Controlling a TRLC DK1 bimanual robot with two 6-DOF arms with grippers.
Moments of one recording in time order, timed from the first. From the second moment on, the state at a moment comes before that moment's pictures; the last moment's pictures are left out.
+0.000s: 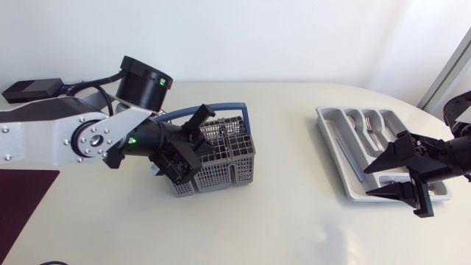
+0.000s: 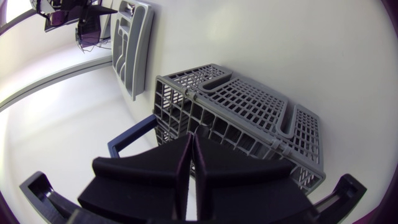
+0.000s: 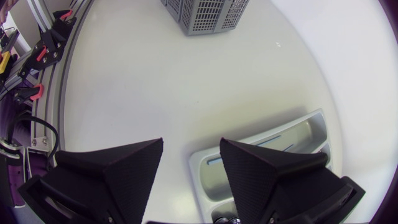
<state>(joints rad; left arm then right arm) -0.57 1.47 0.93 -0.23 0.17 2.01 -0.34 1.38 0.89 -0.95 -0.54 -1.64</state>
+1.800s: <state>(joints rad) -0.78 1.36 1.35 -0.76 -0.07 2.07 -0.36 1.29 0.79 -0.95 -0.63 -1.71</state>
